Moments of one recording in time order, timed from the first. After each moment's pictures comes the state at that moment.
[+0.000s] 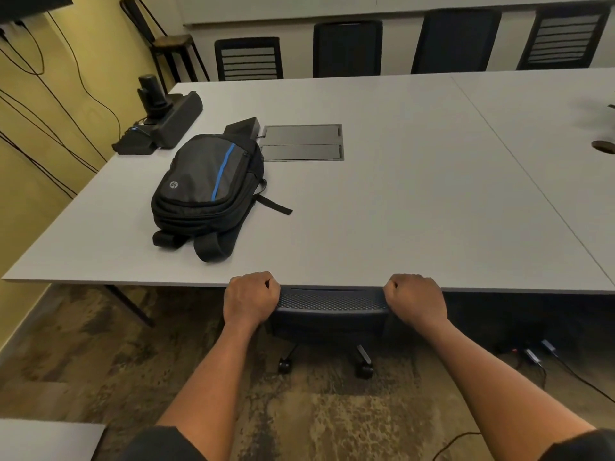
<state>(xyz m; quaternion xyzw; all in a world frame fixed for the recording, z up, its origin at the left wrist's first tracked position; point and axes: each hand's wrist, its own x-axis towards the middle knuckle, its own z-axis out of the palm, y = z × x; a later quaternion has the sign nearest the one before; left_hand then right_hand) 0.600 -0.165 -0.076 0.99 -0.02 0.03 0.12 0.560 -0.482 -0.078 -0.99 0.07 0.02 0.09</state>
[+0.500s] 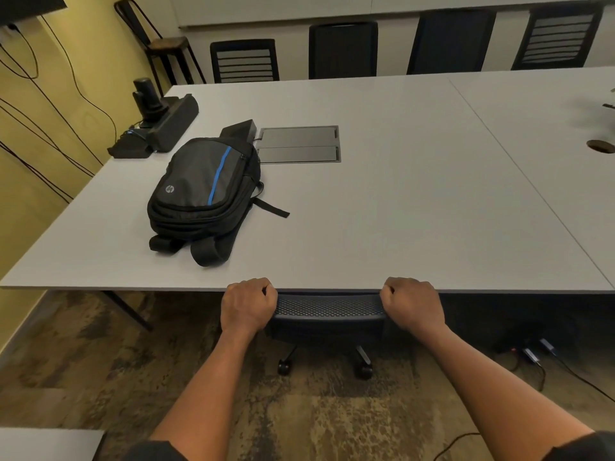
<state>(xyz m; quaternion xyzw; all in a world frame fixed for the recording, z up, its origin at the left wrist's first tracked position) 0.603 -0.164 -0.084 0.99 -0.03 0.03 0.10 0.563 -0.486 -0.090 -0.99 0.06 0.00 0.10</state>
